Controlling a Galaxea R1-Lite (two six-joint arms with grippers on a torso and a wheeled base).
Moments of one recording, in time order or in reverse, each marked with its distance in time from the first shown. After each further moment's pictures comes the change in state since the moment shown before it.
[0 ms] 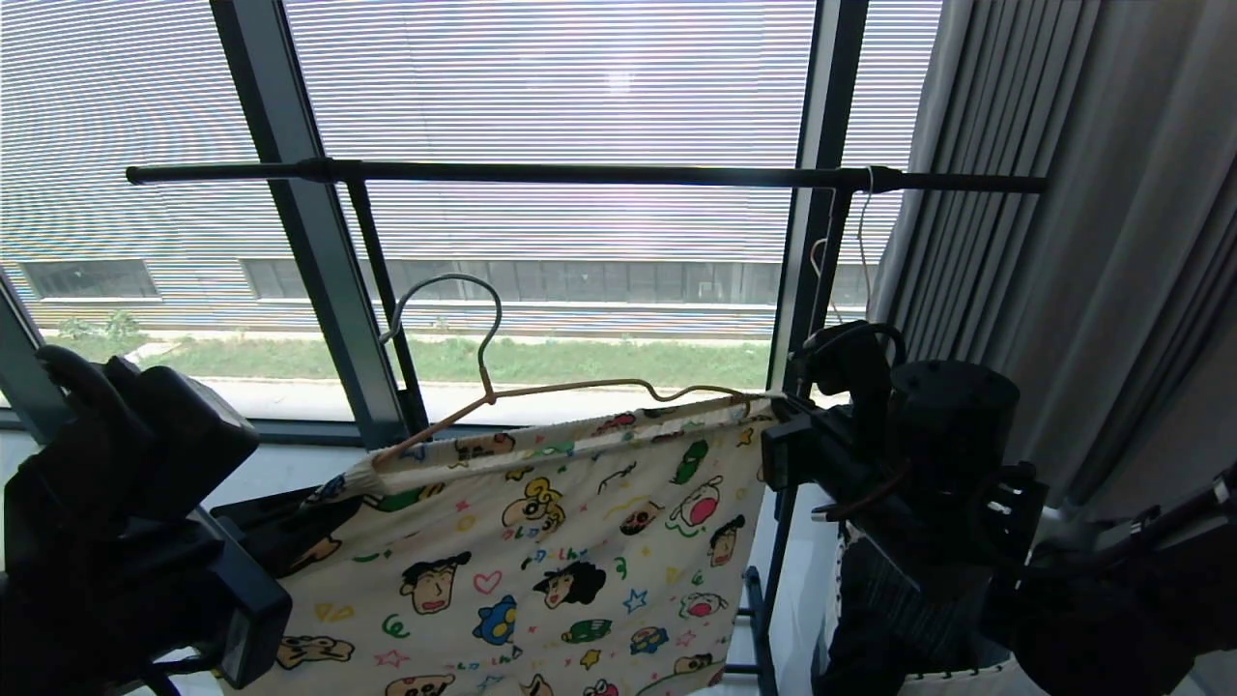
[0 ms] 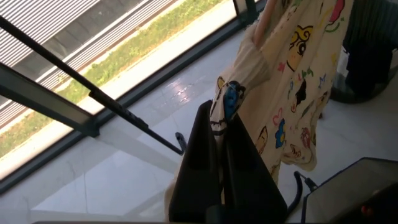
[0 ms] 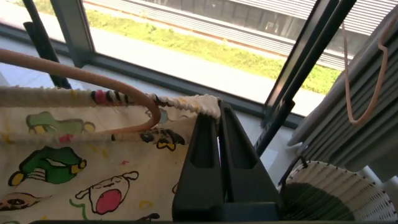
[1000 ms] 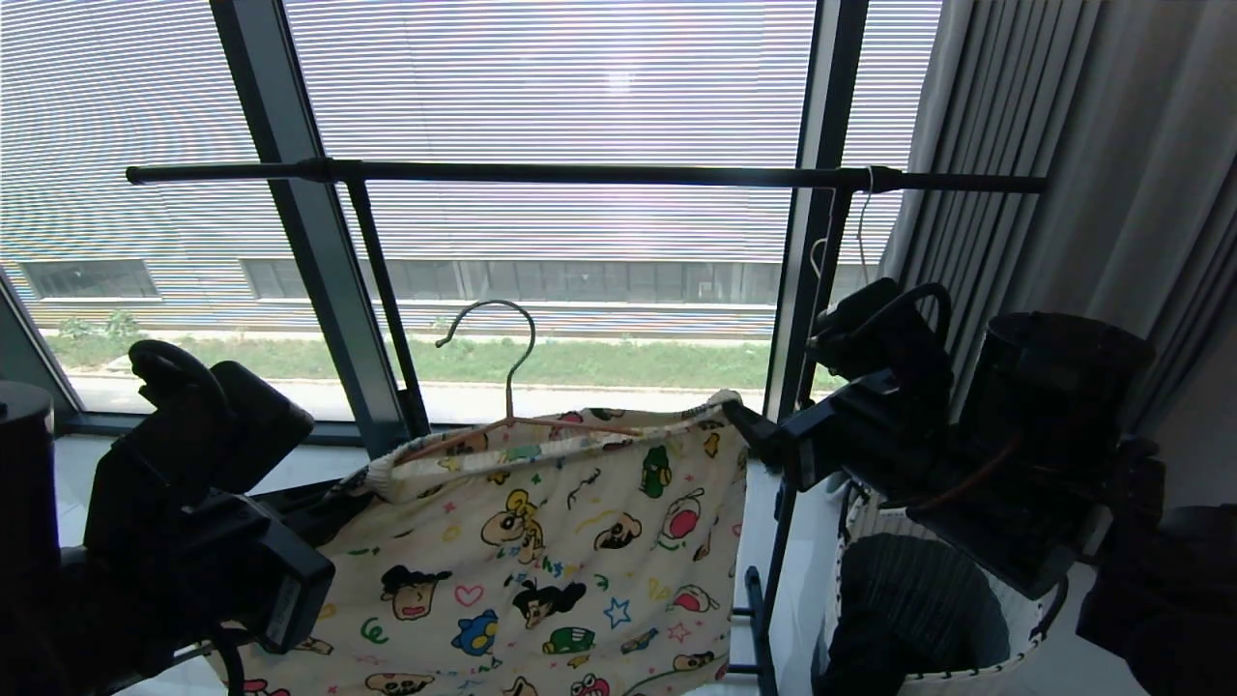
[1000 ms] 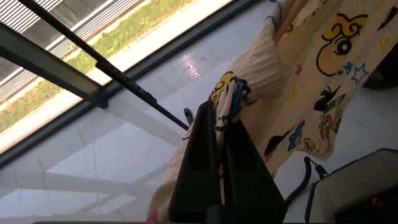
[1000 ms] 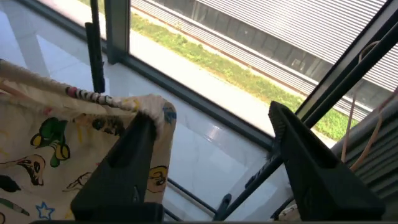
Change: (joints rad) left arm 0.021 0.094 0.001 -0.056 0.053 -0.038; right arm 0.030 -0.167 0.001 0.104 0.221 -0.181
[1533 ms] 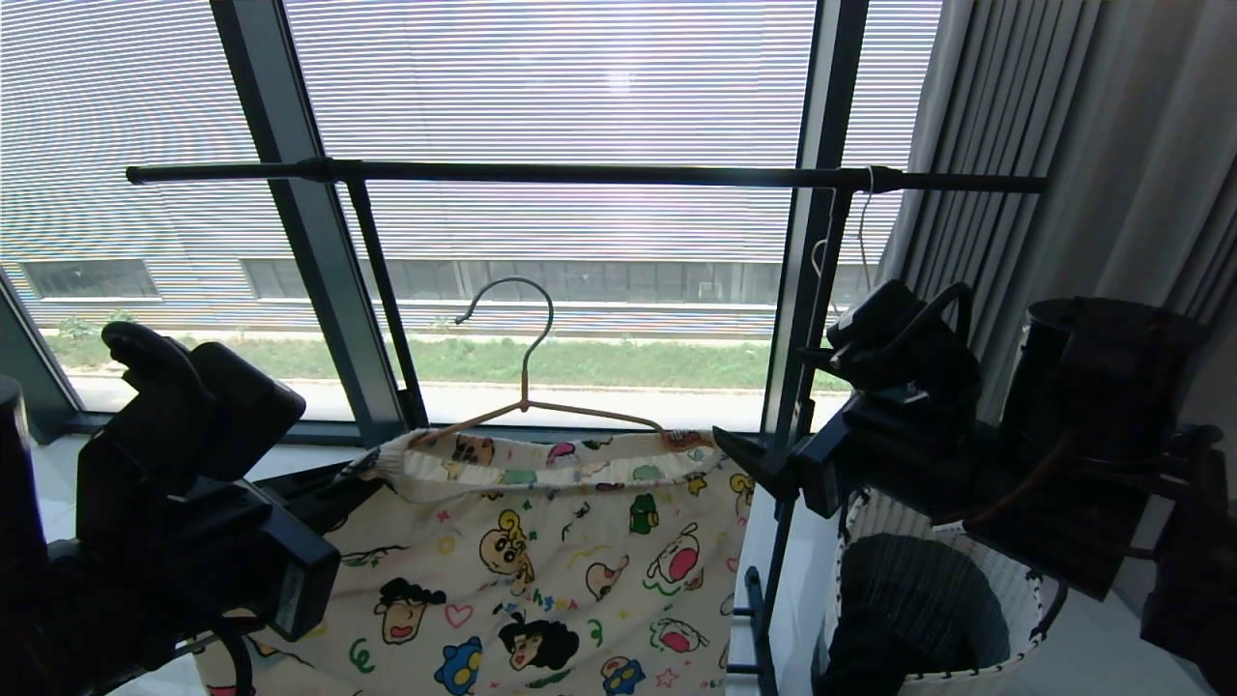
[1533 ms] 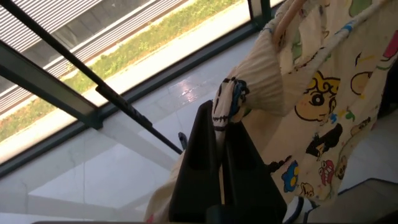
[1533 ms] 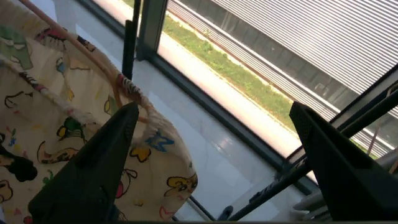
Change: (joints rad) left arm -0.031 -0.005 0.007 -0.063 -0.008 -0.012; right arm -0.006 -0.087 0.000 0.152 0.194 -0.058
